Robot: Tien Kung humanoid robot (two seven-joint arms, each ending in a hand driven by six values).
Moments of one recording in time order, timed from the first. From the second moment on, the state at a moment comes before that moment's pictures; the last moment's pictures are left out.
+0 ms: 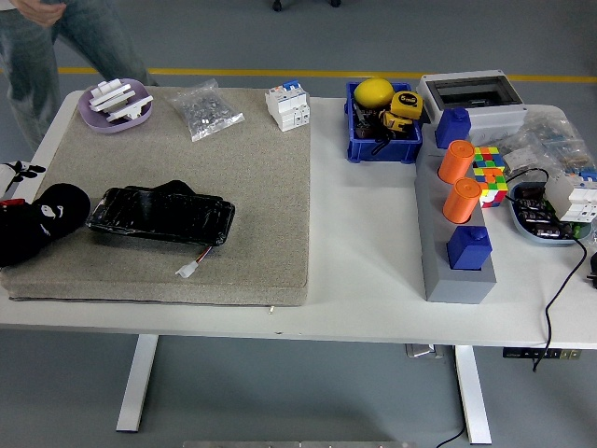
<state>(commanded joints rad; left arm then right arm) -0.30 0.48 -1.39 -1.04 1.92 -0.07 0.15 0.09 -0.45 0.25 0.36 -0.17 0.03 -0.14</state>
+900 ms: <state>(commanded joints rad) -0.43 0.49 -1.21 -0.80 1.85 -0.03 0.14 0.09 -0.46 0.26 0.37 -0.18 0.03 -0.14</state>
